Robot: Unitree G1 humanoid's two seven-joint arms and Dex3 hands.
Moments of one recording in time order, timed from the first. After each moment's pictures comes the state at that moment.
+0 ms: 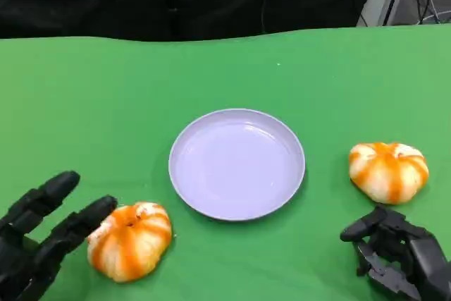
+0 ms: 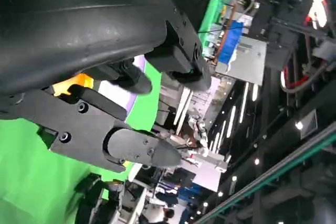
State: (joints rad) left arm -0.02 0.10 0.39 0.57 -0.69 -0.26 -1.03; right arm -0.06 -0.05 -0.02 0.78 -0.04 -0.74 0.11
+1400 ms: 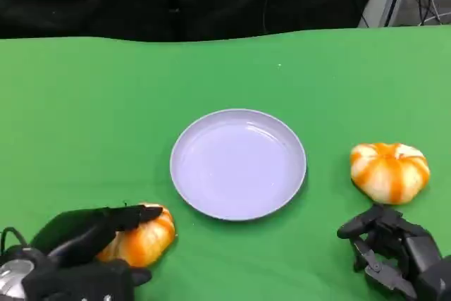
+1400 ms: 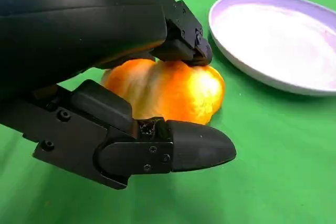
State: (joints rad) left arm -0.05 0.40 -0.16 0.28 0.61 -0.34 -0.25; right arm -0.08 -0.05 0.00 0.81 -0.06 -0.75 0.06
